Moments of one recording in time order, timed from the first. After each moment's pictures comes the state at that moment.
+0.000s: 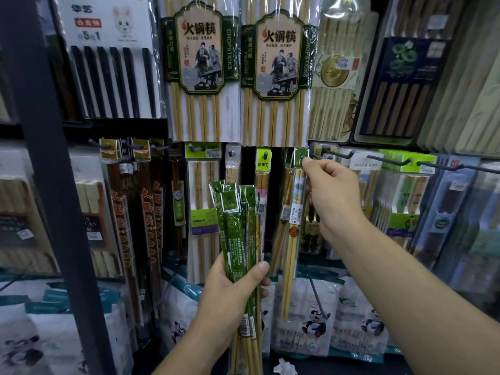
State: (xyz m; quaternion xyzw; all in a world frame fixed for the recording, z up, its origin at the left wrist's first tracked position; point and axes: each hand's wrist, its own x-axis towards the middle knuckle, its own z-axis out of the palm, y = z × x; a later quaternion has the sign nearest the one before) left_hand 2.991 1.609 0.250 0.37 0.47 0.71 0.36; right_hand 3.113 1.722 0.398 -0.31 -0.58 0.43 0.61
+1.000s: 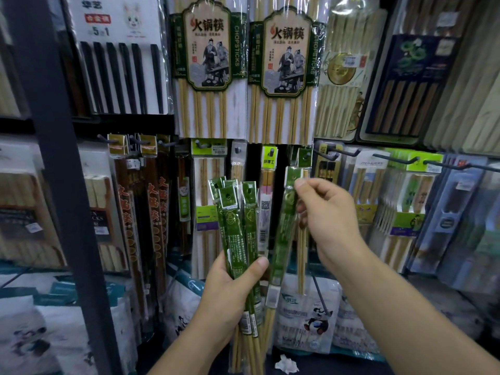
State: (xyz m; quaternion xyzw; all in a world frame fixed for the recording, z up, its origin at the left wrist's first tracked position) left_hand 2.991 1.601 0.257 0.37 0.46 0.72 0.36; right_hand 3.115 1.692 0.369 -0.31 -0.63 0.44 0.56
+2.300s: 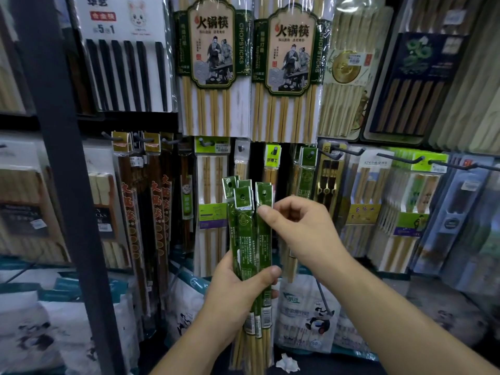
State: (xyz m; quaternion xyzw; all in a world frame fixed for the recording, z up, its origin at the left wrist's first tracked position) left_hand 2.990 1.602 0.252 0.39 0.47 0.70 0.36; right_hand 3.104 1.680 0.348 -0.26 -0.74 0.40 0.47
